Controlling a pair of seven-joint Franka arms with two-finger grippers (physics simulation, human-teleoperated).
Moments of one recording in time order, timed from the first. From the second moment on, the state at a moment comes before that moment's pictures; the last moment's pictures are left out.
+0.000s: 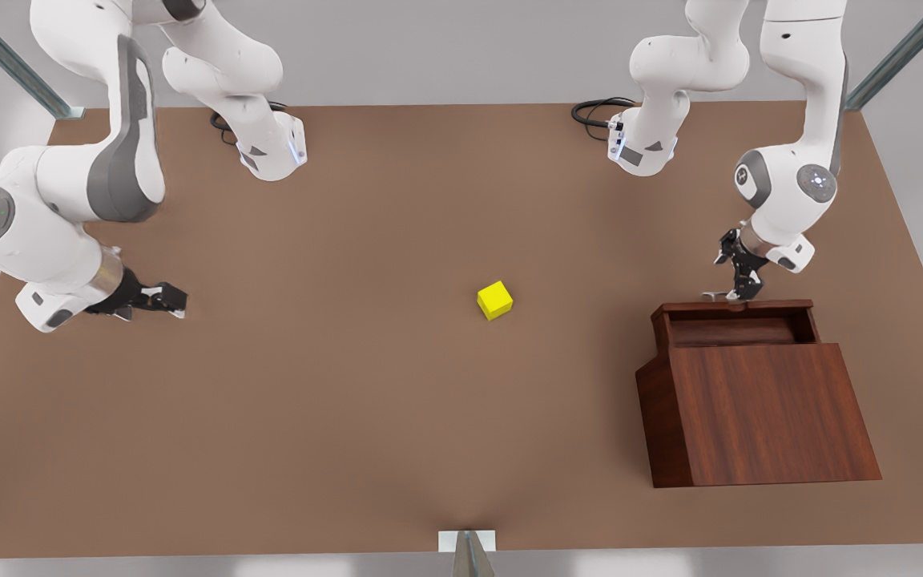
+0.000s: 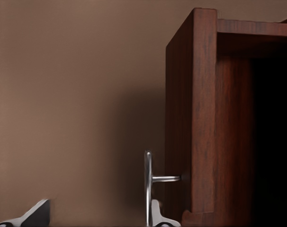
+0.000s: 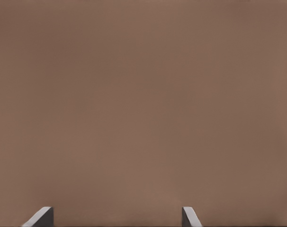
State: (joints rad) left arm -0.11 -0.12 0.28 -2.61 -0.02 2.60 -1.41; right arm 0.00 0.17 0.01 -1.53 0.02 1.69 -0.04
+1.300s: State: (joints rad) left arm -0.46 0.51 -0.17 -1.51 -0.01 1.99 0.04; right arm -0.09 0.19 0.03 -1.43 0.01 1.71 -0.04
